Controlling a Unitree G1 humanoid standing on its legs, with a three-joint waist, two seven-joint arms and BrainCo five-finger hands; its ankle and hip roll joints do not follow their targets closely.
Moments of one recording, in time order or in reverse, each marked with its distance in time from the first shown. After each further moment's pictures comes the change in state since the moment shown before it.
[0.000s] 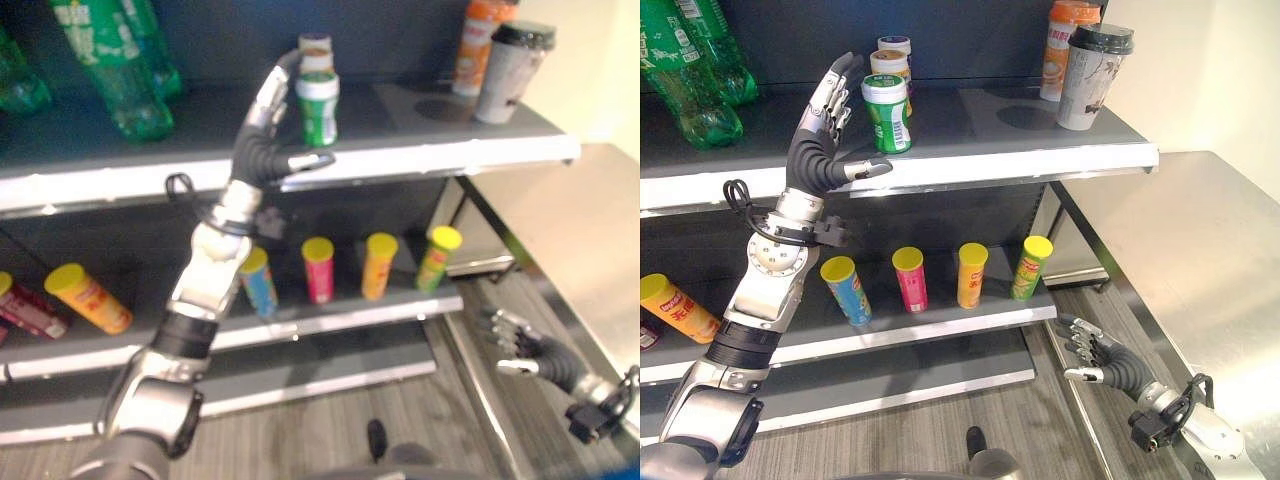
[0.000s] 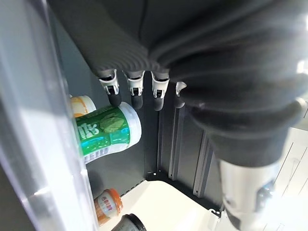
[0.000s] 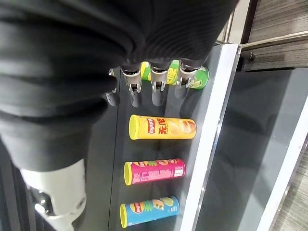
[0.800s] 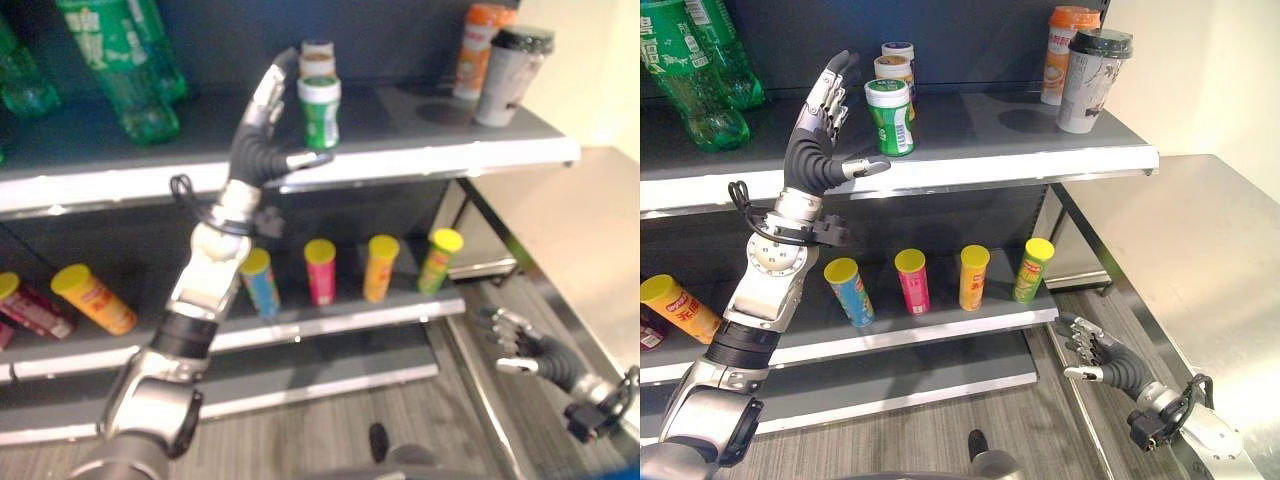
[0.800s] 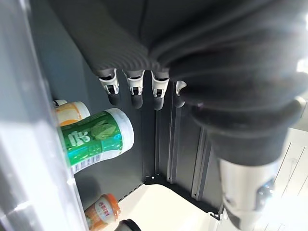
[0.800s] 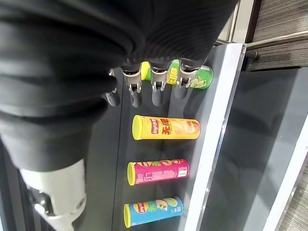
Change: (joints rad) left arm 0.000 0.001 0.001 0.001 -0.001 0.000 0.015; right arm -0.002 0.006 0.000 0.000 0.000 0.000 -0.006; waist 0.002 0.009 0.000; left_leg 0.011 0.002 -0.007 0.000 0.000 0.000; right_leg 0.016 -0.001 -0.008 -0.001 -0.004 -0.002
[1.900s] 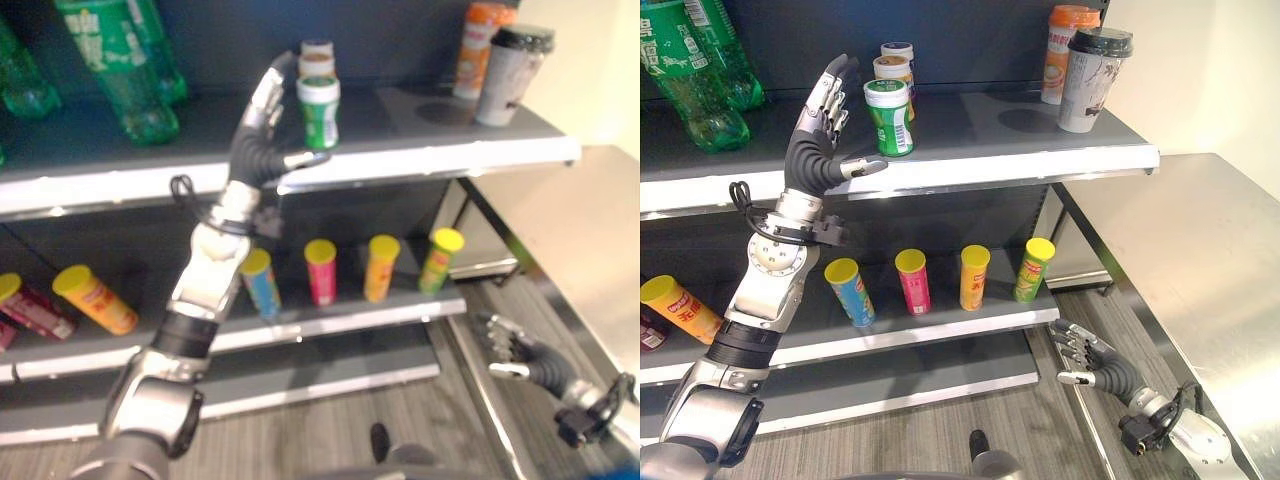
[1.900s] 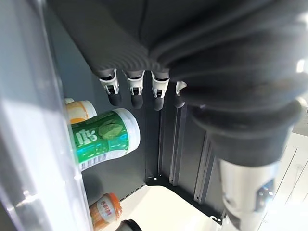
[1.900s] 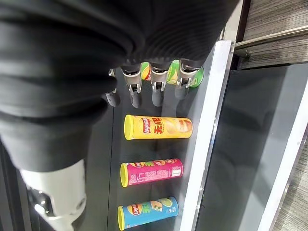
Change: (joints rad) left arm 0.000 -0.002 -0.001 0.019 -0.039 0.000 -0.010; right arm 0.000 0.030 0.038 0.021 -0.032 -0.002 -0.026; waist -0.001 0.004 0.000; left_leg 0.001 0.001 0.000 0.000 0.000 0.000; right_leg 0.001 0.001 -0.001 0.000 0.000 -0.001
